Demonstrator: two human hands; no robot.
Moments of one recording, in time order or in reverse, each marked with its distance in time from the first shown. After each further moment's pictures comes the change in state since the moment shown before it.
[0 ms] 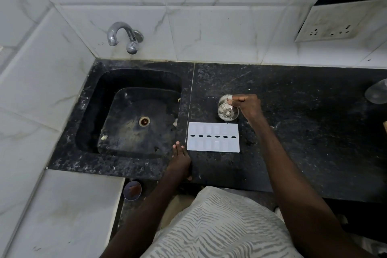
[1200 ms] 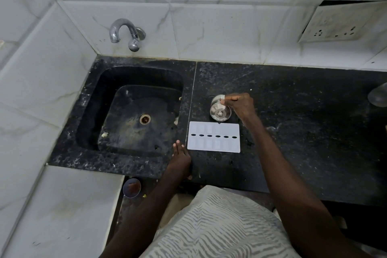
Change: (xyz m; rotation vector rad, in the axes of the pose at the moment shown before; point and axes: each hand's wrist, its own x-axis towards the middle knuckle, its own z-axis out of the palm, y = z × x) left_hand 0.004 0.000 0.004 0.041 0.029 -0.005; right_hand -0.003 -0.009 0.024 -0.039 -0.059 -0.064
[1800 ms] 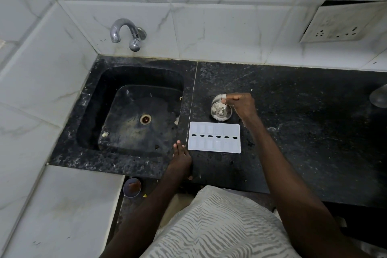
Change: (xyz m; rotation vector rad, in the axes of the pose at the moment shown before) left_hand 0.000 0.001 -0.001 0.019 0.000 -0.001; right_hand 0.000 -0.006 0.001 0.050 0.007 0.019
